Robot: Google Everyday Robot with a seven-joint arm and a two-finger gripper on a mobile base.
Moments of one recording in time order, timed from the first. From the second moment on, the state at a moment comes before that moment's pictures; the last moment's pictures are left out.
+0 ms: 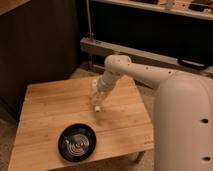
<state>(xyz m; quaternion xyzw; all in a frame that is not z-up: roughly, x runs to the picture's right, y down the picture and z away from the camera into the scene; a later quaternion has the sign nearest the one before) -0.063 0.045 0.815 -0.40 0.07 0.62 0.67</state>
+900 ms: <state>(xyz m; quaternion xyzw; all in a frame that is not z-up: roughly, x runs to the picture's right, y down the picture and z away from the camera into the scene) -0.163 0.091 0.722 -0.47 0.01 0.42 0.78</state>
